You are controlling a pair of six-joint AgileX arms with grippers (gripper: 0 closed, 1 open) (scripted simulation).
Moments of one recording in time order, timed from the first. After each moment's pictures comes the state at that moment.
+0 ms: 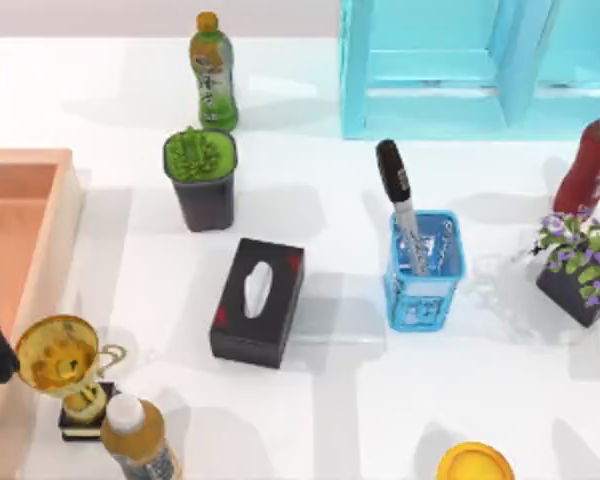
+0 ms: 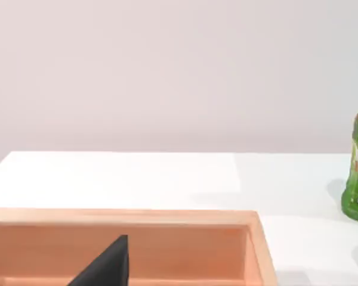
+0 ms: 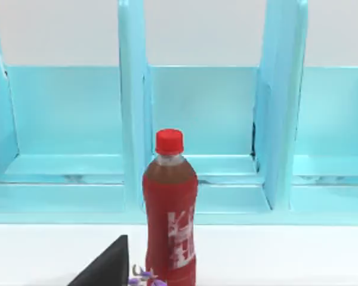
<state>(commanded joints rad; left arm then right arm) 0.00 0.00 0.00 0.00 0.00 0.00 0.00 0.00 0.00 0.00 0.00 0.00</state>
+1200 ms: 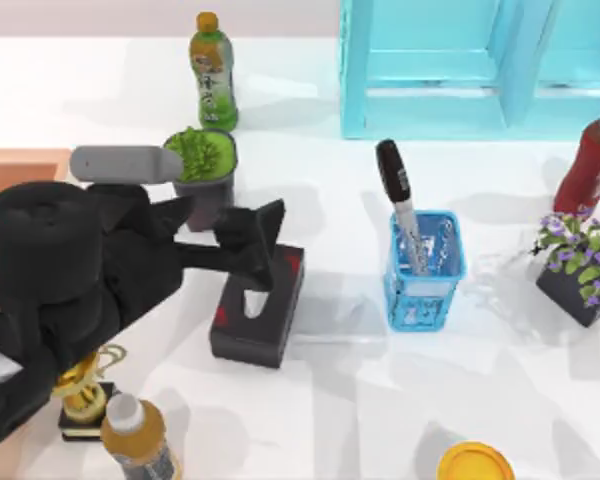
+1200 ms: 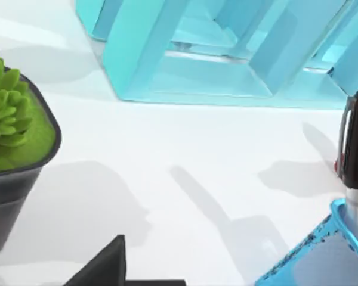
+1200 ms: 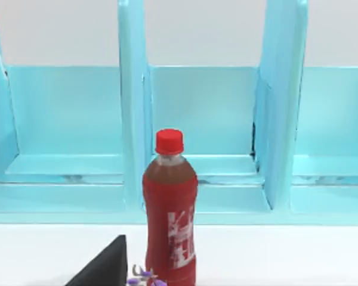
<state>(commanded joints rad) -0.56 1.30 0.43 0.57 0.09 -0.42 0.00 0.00 0.00 0.00 0.00 0.00</state>
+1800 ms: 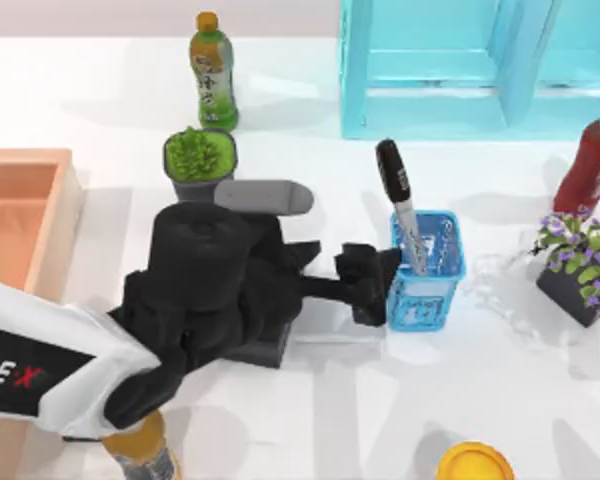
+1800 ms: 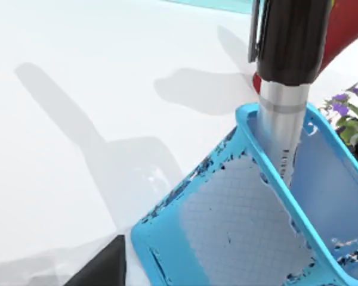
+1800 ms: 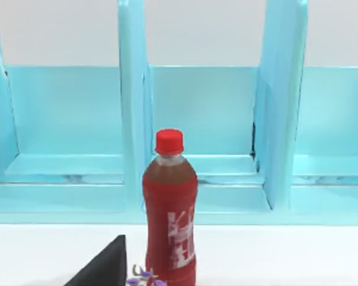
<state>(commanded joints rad) -0.74 1.72 0.59 0.77 0.13 -0.55 0.00 0.00 0.00 0.00 0.00 0.00</state>
